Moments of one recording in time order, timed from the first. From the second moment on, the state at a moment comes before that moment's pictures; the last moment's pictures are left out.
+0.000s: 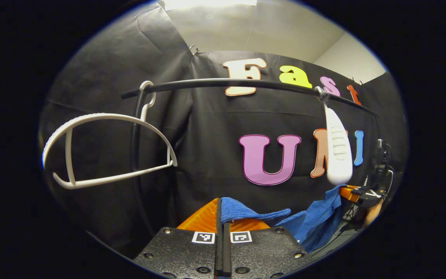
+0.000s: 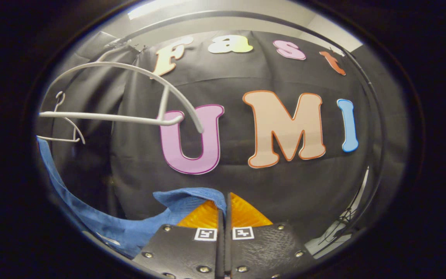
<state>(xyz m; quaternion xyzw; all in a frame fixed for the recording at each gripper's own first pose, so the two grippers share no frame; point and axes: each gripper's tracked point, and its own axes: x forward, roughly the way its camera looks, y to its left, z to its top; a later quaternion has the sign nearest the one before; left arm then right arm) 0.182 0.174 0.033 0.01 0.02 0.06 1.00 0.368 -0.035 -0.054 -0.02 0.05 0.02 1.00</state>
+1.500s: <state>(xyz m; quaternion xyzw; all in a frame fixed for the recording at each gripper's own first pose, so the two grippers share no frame) 0.176 0.034 -0.039 -0.06 0.03 -0.02 1.00 0.239 0.023 -0.071 0.05 0.06 0.05 1.00</state>
